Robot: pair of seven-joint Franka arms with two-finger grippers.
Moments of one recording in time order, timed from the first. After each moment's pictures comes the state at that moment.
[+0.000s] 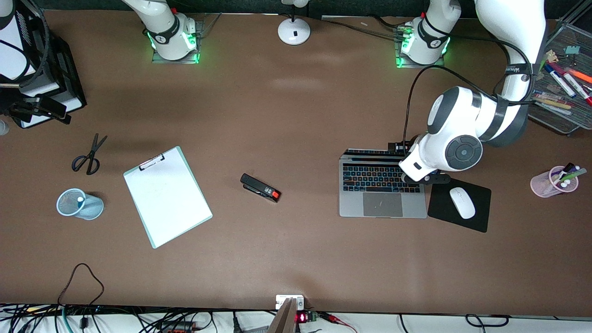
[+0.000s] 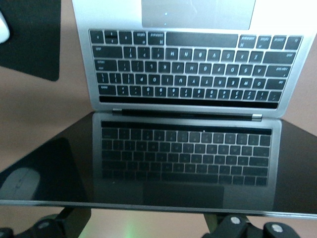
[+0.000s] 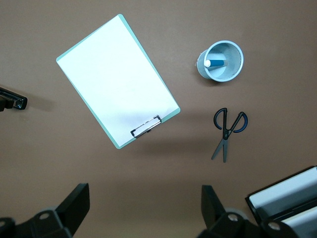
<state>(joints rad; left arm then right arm) -0.17 0.41 -0.12 -1.71 -0.05 1.72 -0.31 0.03 0.04 -0.10 -1.61 0.00 1.61 -0.04</state>
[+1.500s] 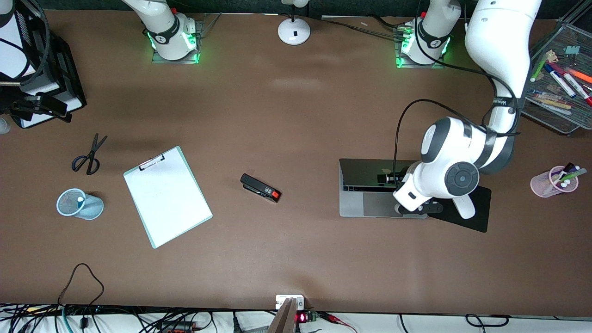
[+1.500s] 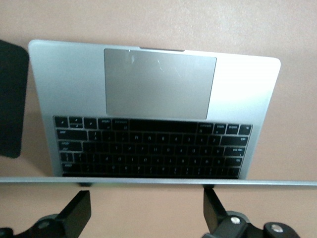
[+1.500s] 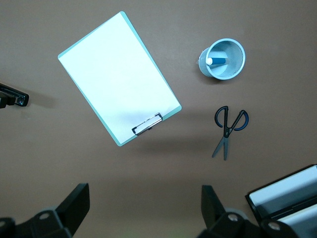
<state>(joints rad) -0.17 0.63 -0.12 -1.48 -0.09 1.86 -0.31 0.03 0.04 -0.10 -1.60 0.00 1.59 -0.04</state>
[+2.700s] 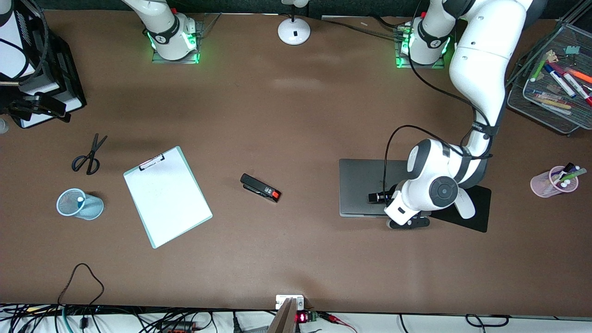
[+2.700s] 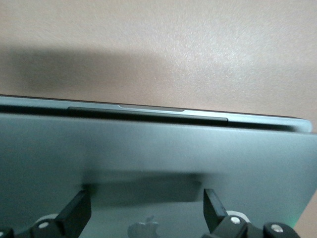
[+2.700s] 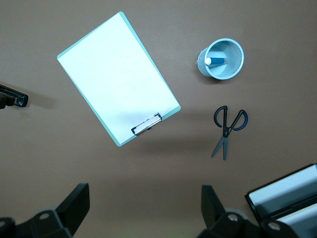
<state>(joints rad) -0.18 0.80 -0.12 -1.47 -0.09 2.11 -0.31 0.03 0.04 -0.10 -1.60 0.00 1.59 -0.04</state>
